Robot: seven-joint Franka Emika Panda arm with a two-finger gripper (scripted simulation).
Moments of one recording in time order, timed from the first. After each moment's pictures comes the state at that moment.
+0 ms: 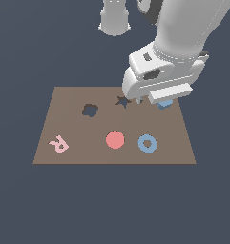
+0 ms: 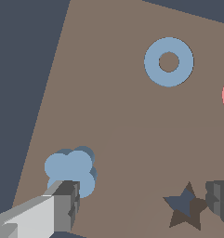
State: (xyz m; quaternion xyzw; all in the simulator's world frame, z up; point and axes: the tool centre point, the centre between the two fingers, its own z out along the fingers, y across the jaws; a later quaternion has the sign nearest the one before) arm -0.039 0.121 0.100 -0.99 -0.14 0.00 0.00
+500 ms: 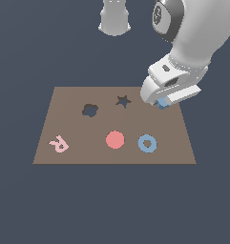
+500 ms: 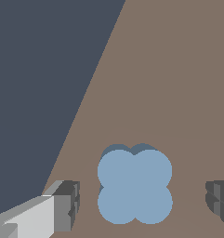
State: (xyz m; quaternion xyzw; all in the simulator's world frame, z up) arm -0.068 0.177 0.054 -0.98 -0.20 0.00 0.00
